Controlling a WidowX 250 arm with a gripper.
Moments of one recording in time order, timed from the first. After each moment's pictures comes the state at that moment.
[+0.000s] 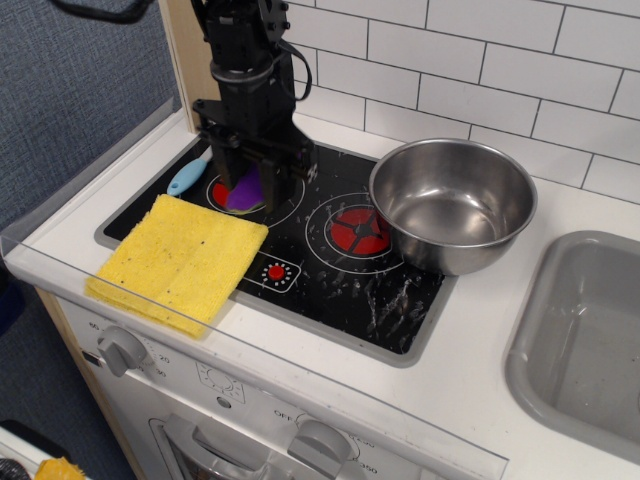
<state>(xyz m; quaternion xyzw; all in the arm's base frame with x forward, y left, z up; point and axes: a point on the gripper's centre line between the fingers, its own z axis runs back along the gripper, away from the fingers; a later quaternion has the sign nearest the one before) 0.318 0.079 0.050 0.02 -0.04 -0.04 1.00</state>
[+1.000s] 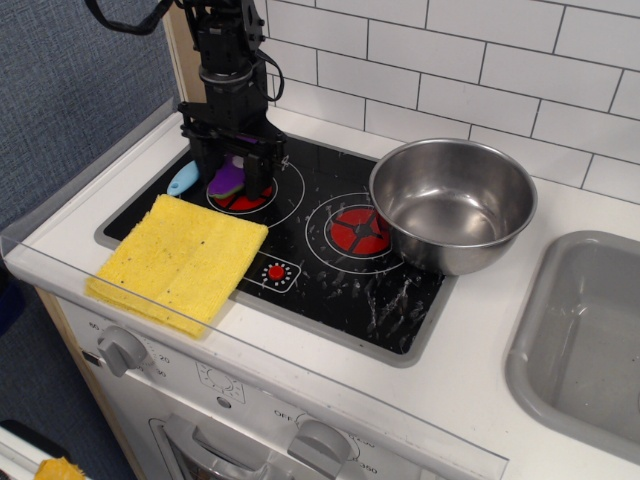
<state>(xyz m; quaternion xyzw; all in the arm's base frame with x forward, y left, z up) 0.348 0.124 0.014 0.03 -0.01 -0.01 1.00</state>
